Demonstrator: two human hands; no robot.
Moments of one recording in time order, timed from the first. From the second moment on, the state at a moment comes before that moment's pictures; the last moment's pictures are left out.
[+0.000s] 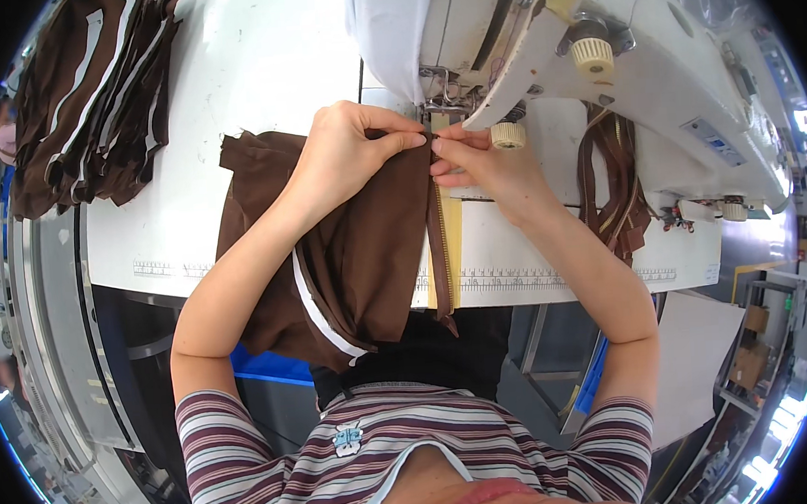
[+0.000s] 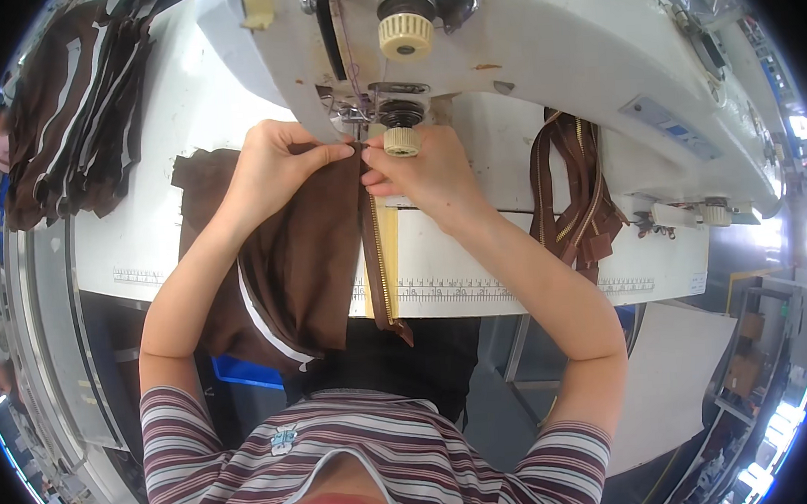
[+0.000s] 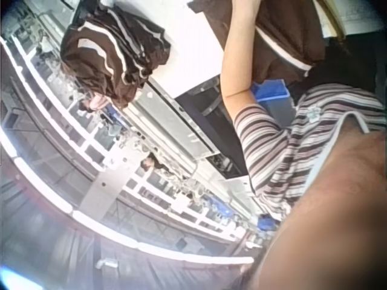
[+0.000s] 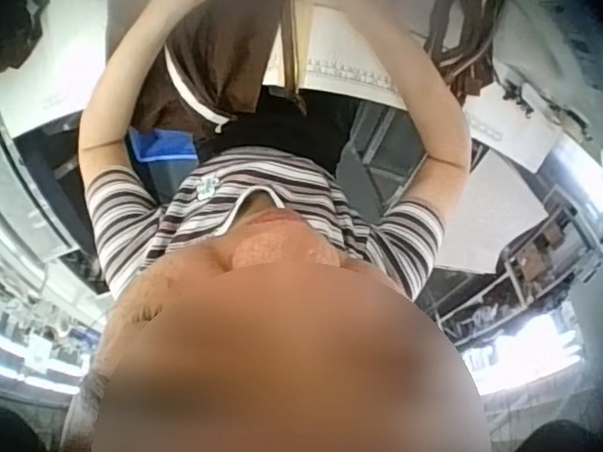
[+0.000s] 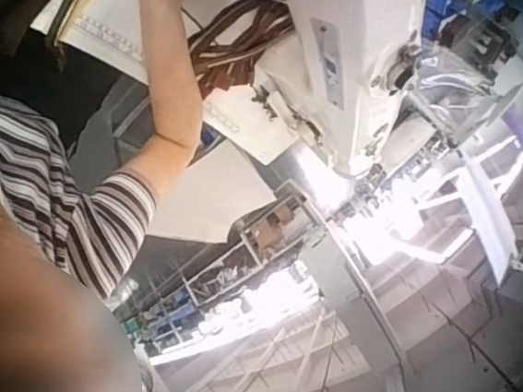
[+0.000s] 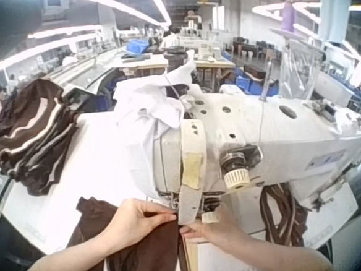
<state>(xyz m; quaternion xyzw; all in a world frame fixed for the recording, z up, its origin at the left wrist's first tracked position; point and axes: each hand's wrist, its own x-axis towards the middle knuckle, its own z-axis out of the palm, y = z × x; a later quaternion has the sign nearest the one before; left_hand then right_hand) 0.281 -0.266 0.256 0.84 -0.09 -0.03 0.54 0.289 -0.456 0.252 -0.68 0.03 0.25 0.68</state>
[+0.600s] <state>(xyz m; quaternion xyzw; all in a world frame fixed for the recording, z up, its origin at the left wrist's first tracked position) 0.287 -0.272 0.255 0.86 -0.09 -0.05 0.49 0.290 -0.459 0.254 -0.75 0.00 0.22 0.62</state>
